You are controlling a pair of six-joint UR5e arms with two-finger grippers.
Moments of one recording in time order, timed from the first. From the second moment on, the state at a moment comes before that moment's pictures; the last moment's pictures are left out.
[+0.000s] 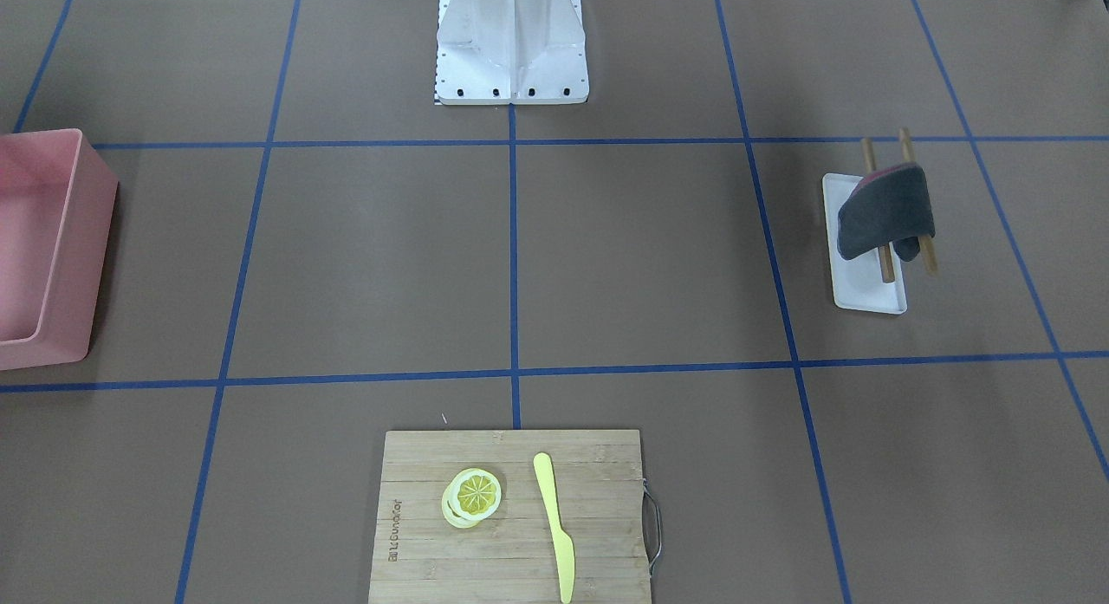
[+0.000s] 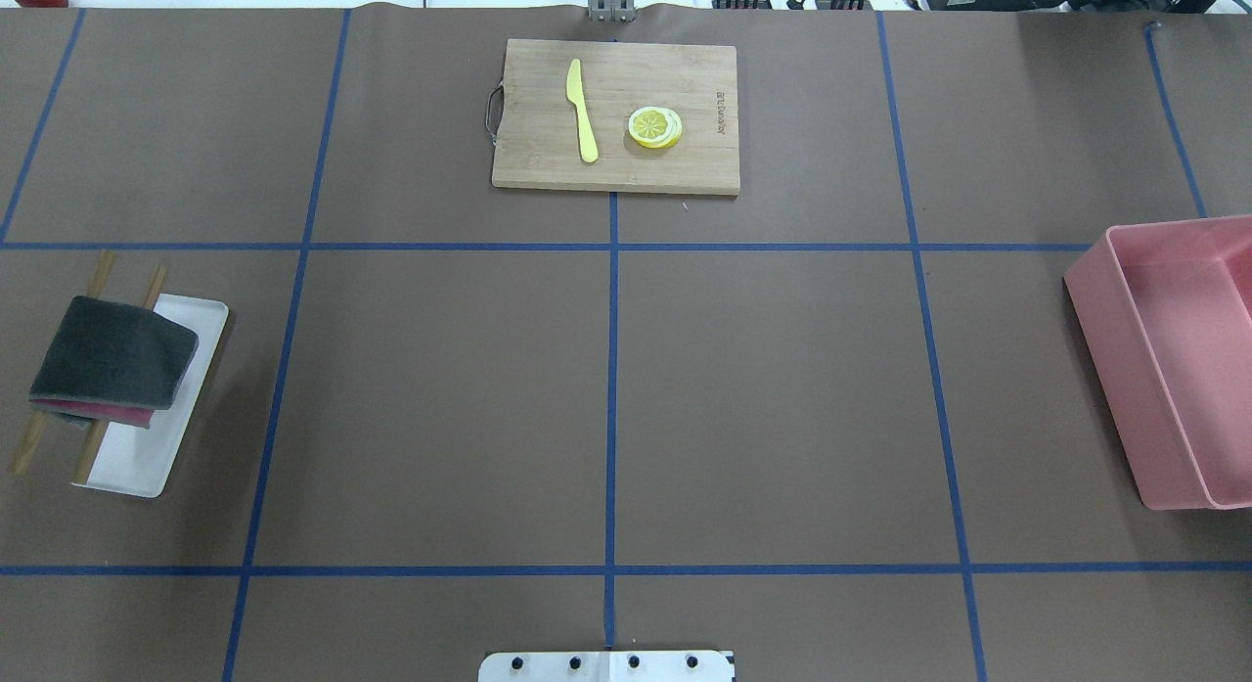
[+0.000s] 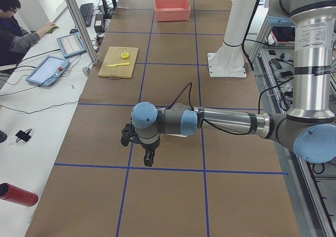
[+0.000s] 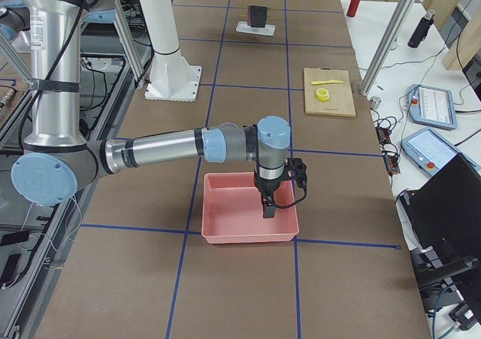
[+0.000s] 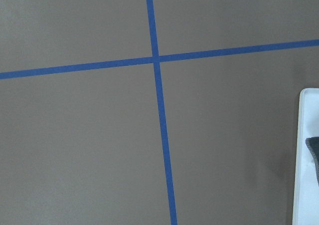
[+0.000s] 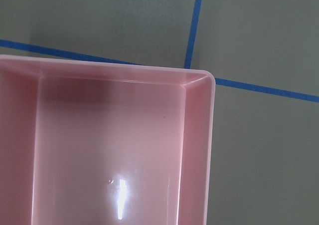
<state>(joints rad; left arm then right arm) -1.56 -1.50 -1.75 -1.49 -2.40 0.10 1.48 -1.64 1.84 -1.68 2.22 -0.03</state>
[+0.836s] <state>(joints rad) -1.56 -1.50 -1.80 -1.49 -2.39 0.10 1.48 -1.65 1.94 -1.69 2.23 -0.03</state>
